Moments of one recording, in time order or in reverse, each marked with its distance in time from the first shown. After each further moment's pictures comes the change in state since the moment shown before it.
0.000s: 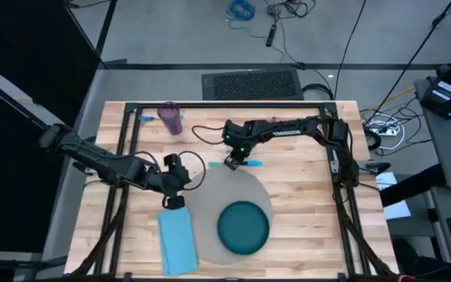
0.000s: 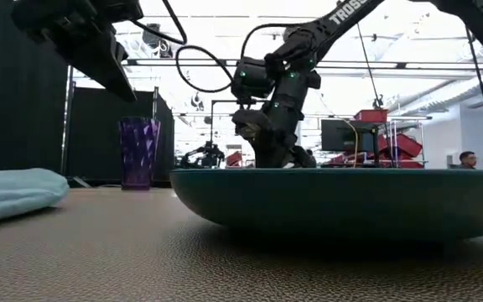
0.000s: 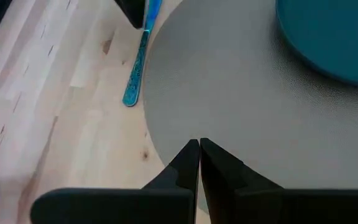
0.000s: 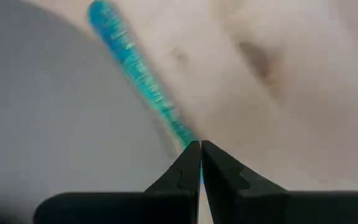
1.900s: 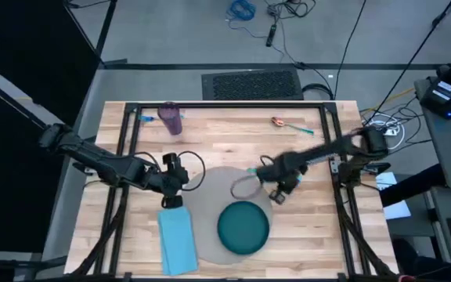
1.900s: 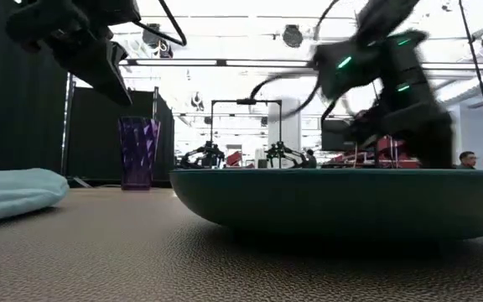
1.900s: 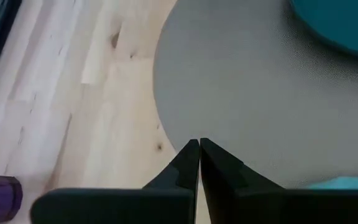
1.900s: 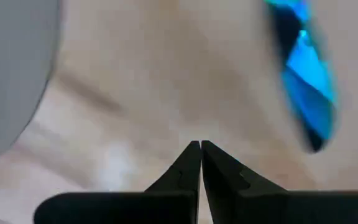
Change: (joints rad) left arm 0.004 0.000 -0.001 -0.041 -0.036 0.059; right arm 0.372 -0.416 -0.512 -0.340 0.083 0.424
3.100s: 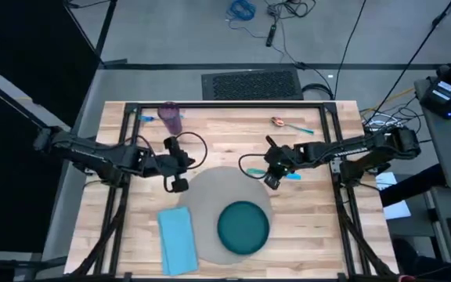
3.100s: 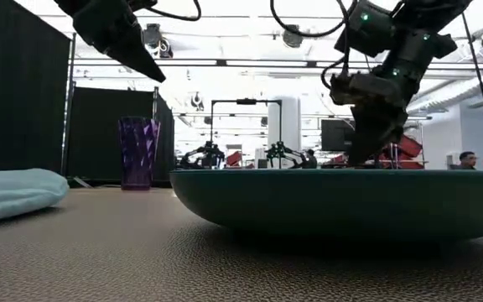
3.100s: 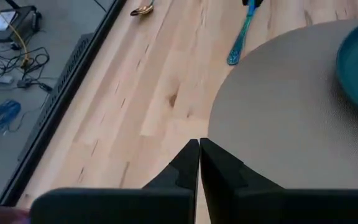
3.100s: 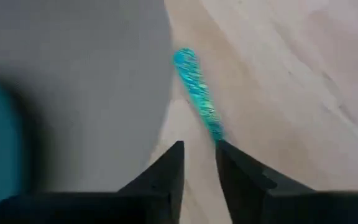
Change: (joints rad) left arm 0.154 -0.091 0.000 0.162 -0.040 0.178; right arm -0.194 -0.282 -0.228 0.548 0.192 -0.356
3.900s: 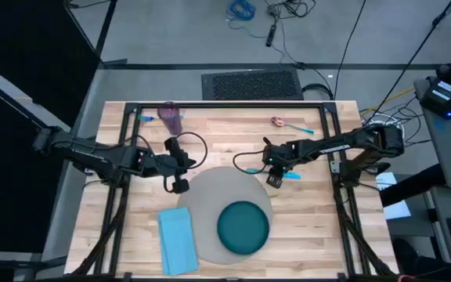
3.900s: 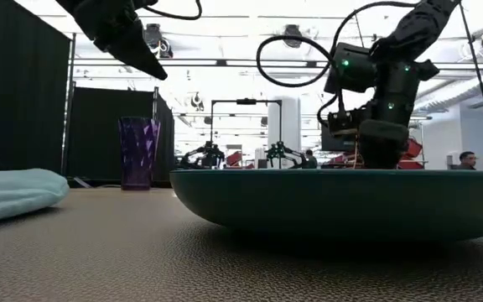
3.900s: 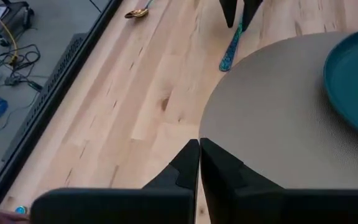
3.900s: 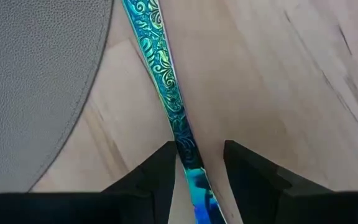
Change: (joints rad) left arm 0.001 0.000 0.000 0.020 0.022 -0.034; right arm -0.067 0.176 0.004 -0.018 -0.069 -0.142
